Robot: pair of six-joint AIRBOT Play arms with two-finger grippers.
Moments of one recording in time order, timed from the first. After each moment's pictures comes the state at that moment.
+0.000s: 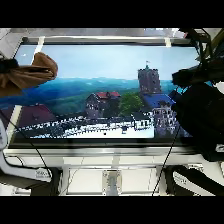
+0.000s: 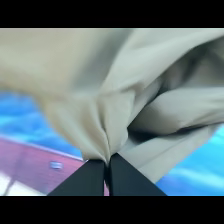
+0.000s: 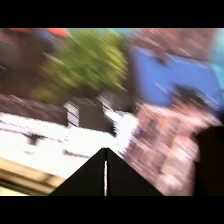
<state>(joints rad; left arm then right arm) 0.26 -1.54 1.86 1.76 -1.19 -1.58 0.05 -1.14 1.62 -1.44 1.56 1.39</state>
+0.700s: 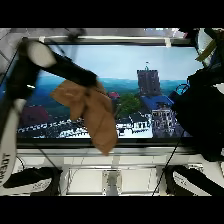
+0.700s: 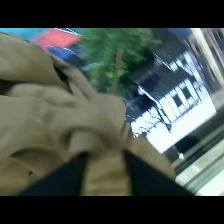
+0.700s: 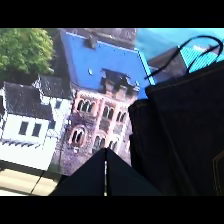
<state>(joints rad) -0.53 -1.38 1.66 1.31 -1.31 -1.53 0.05 -1.10 1.70 -1.60 1.64 1.31</state>
